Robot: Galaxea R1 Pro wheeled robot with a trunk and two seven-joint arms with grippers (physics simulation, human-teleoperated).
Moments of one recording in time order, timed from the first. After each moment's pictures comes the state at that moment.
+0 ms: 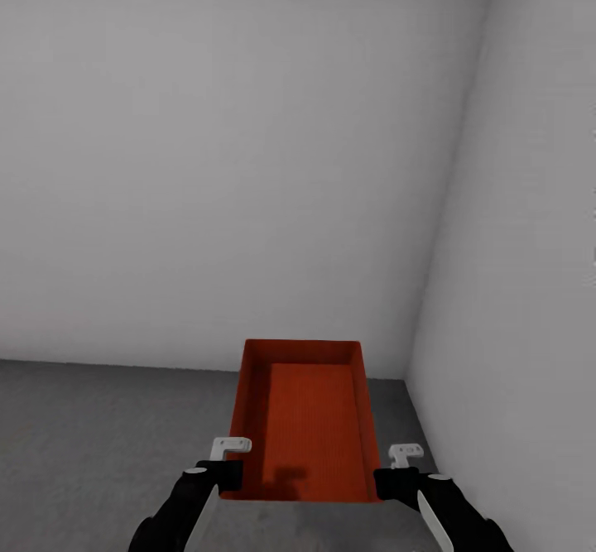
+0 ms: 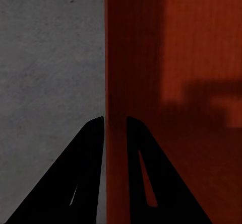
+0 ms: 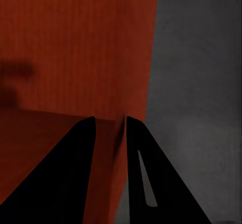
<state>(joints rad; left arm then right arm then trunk) -0.39 -0.13 0.01 -0.74 -0.05 0.41 0.06 -0.44 -0.03 0.02 -0.58 -0.03 0.32 0.24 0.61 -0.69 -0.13</state>
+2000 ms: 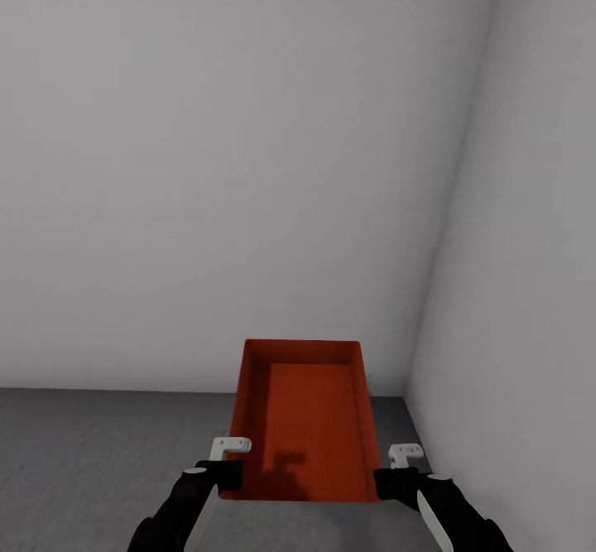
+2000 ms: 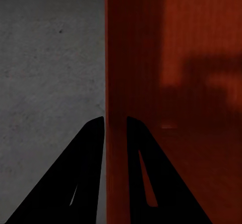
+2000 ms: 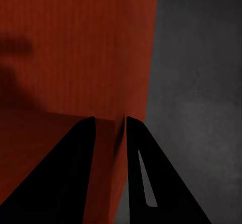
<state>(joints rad) -0.39 -0.13 0.01 -0.74 -0.05 0.41 0.06 -0.44 -0.03 0.02 -0.58 -0.03 0.32 0.24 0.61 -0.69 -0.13</state>
